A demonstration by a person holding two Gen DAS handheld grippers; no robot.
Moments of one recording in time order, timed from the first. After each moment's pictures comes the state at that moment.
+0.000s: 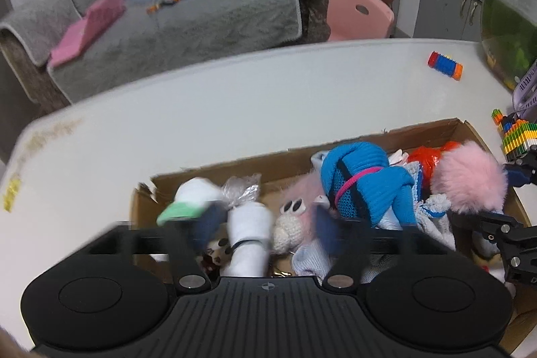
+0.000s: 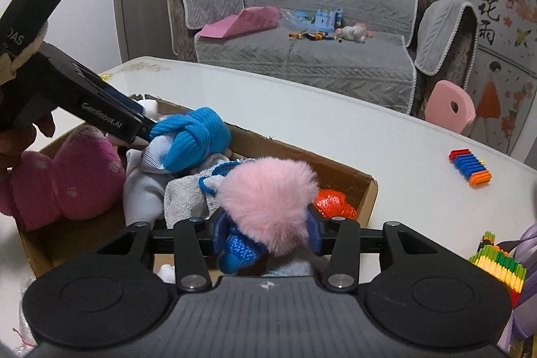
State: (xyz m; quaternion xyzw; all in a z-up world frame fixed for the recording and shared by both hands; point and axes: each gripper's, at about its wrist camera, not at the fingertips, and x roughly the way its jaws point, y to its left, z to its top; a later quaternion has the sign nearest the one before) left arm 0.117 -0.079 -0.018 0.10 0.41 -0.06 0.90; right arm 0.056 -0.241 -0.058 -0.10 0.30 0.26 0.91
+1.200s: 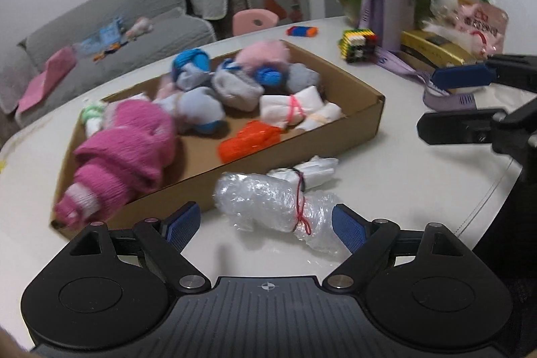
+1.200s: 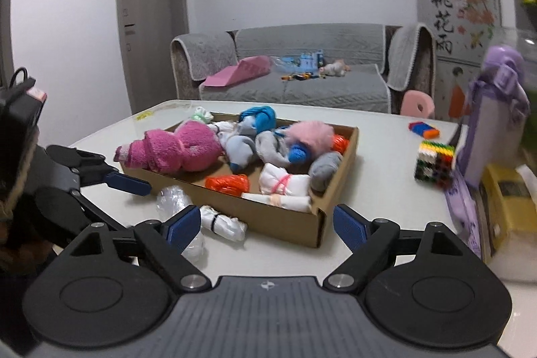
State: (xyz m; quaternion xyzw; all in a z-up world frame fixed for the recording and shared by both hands) left arm -0.094 -0.124 -0.062 0.14 0.34 -0.18 0.91; right arm -0.104 -0.286 -0.054 -0.01 0.23 0.24 0.94
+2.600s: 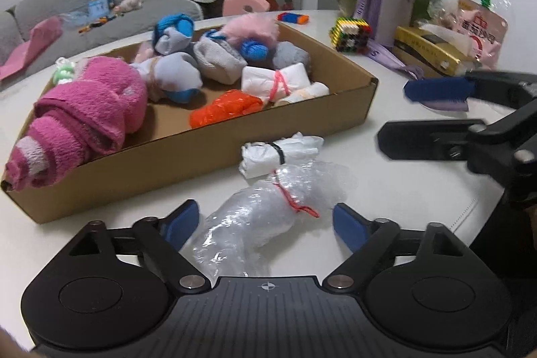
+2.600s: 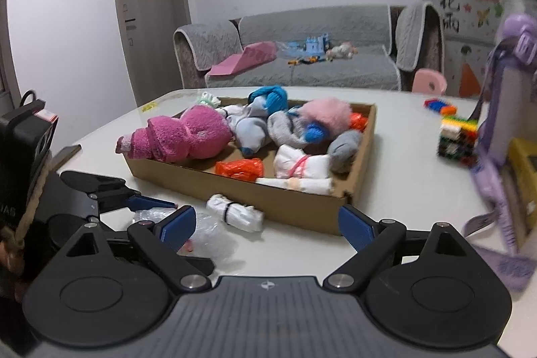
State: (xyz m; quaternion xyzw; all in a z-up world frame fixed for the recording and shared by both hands) left arm -0.094 -0.120 -0.086 0.08 0.36 -0.20 0.91; right arm -0.103 -0.267 -0.074 0.01 0.26 0.25 0.93
